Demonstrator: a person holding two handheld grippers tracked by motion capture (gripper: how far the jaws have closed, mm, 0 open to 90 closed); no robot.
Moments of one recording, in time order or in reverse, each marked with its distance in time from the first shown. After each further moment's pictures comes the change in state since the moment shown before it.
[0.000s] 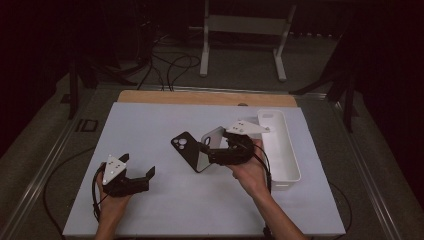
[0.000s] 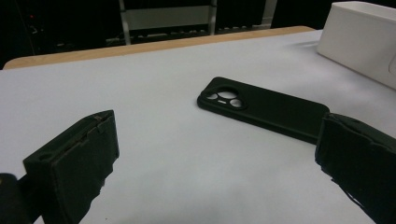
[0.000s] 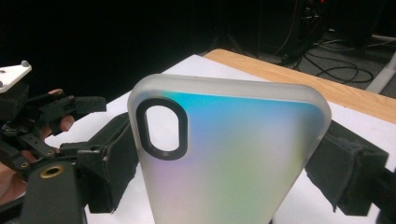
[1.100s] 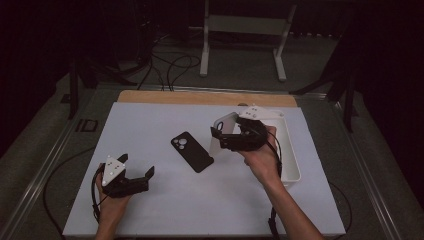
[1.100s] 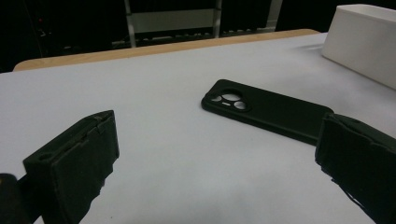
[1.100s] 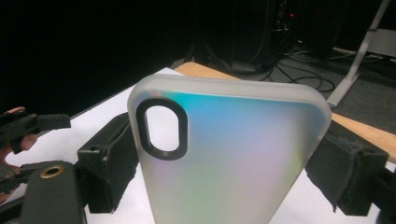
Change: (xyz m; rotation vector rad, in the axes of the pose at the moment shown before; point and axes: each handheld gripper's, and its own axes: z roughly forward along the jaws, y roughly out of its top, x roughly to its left) left arm -0.001 0.000 -0.002 -0.012 0.019 0.000; right arm -0.024 0.030 -0.020 -0.013 -0.095 -0.033
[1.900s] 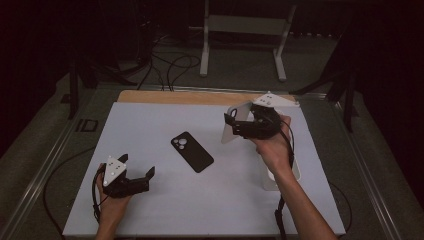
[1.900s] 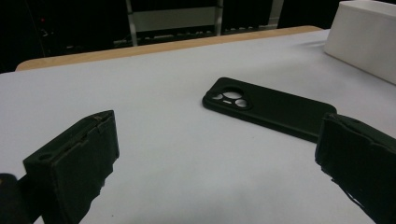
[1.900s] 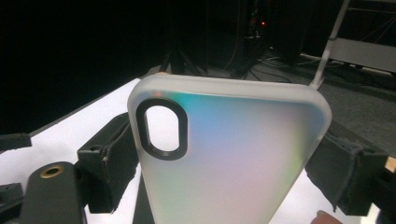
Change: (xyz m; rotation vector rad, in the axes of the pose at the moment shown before) left arm -0.001 0.000 0.000 0.010 0.008 0.011; right arm -0.028 0.020 -0.015 -0.019 -0.094 0.001
